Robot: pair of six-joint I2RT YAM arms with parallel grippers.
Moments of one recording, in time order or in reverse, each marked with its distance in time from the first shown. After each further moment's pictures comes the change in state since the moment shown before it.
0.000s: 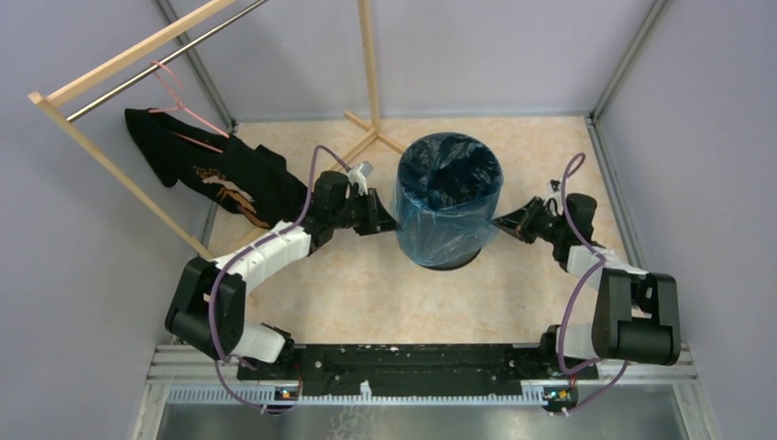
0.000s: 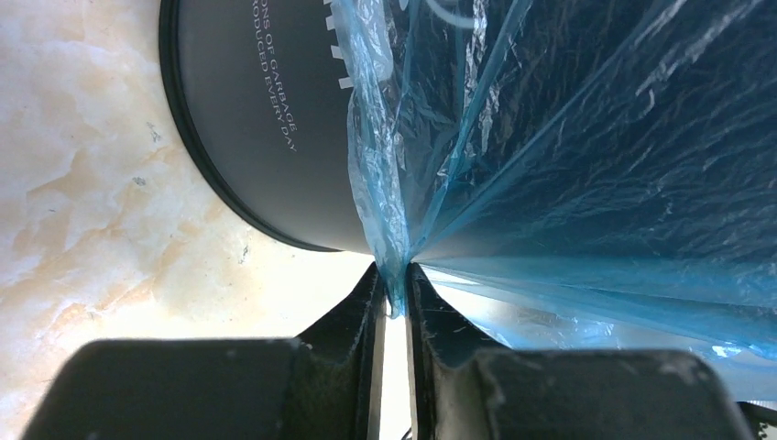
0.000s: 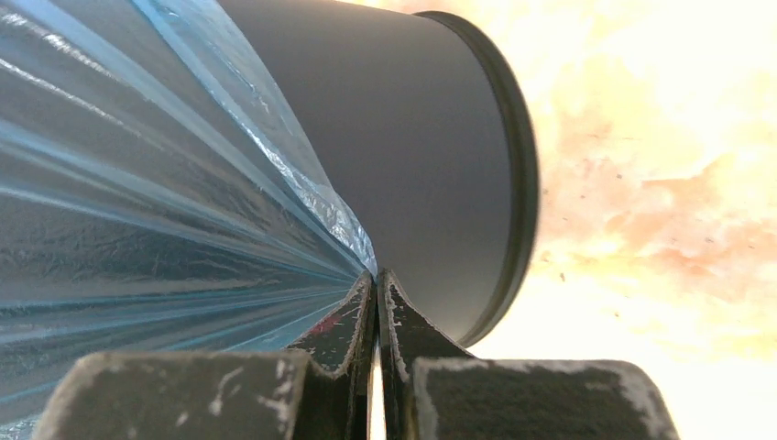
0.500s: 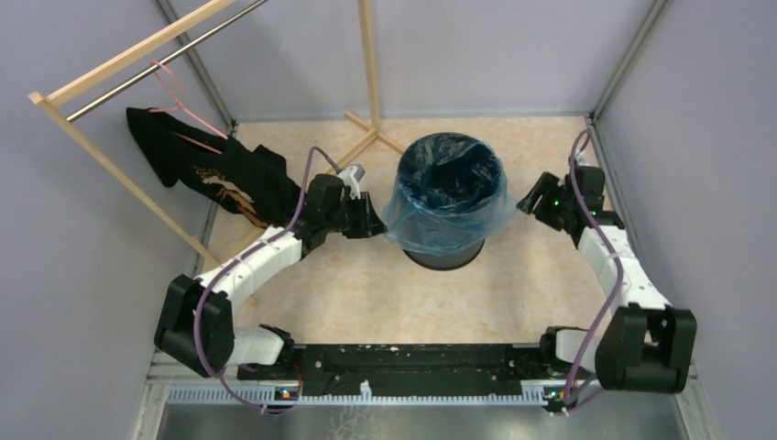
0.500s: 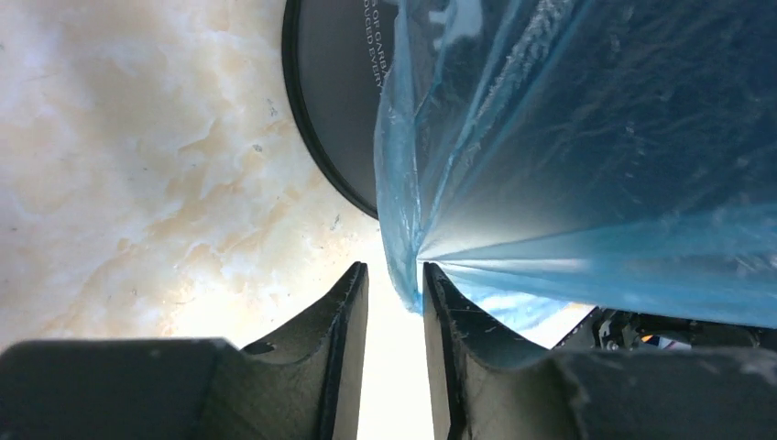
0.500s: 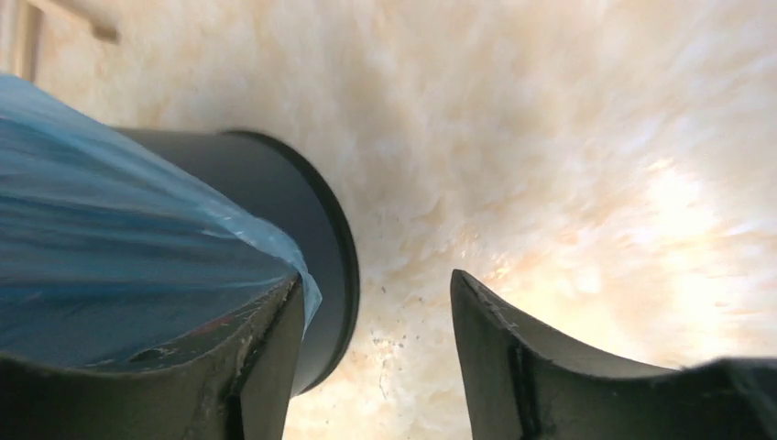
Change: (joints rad) left arm 0.000 -0.084 0.002 -0.171 -0.166 0.137; right arm 0.067 -0.105 0.304 -0.639 0.570 -0.309
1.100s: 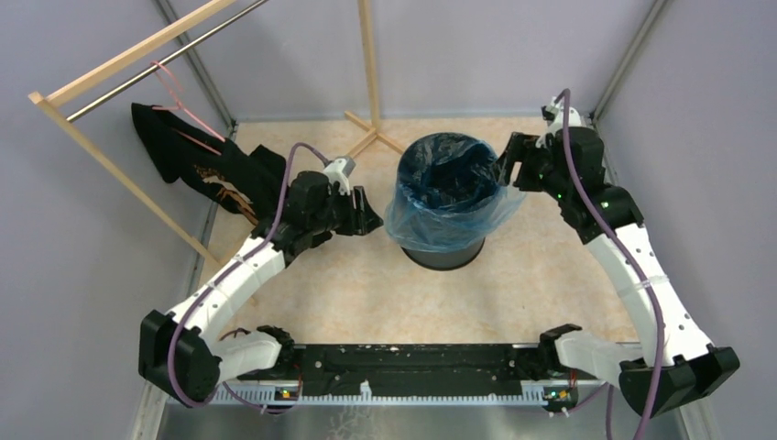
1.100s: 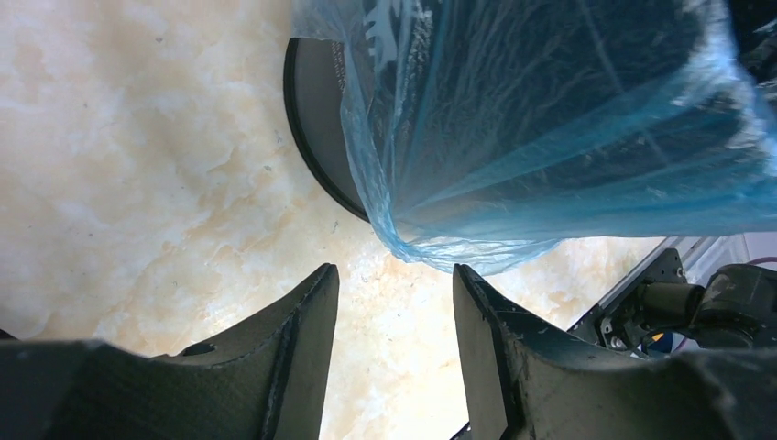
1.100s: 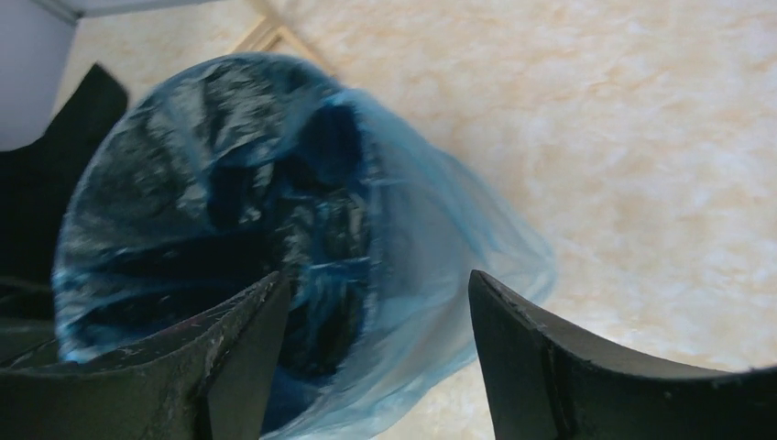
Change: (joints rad) left arm 0.000 -0.170 0.050 -0.133 -0.049 0.079; right arm 0.354 -0.142 0.490 -0.299 0.262 -0.152
